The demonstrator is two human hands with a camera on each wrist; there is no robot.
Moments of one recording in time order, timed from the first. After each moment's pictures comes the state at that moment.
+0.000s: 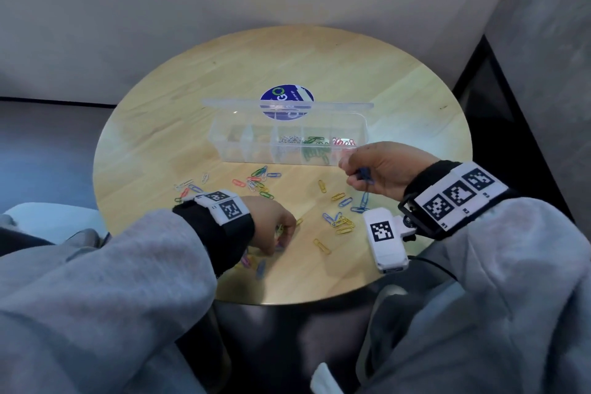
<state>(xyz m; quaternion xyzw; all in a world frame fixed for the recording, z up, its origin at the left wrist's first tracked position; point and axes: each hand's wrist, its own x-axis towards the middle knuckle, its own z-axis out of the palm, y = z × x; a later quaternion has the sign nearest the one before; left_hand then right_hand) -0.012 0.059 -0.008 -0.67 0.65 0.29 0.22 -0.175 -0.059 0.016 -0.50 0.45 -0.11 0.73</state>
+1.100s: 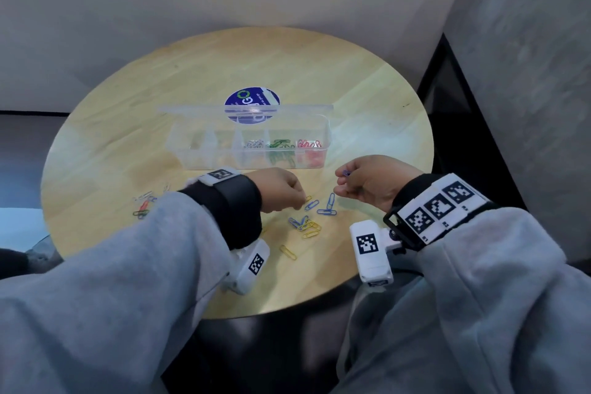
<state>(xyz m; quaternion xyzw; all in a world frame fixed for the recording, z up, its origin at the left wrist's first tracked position) -0.054 -0.004 -0.001 -0.75 0.50 0.43 -0.06 -0.210 -0.075 -0.009 -0.46 0.53 -0.15 0.70</state>
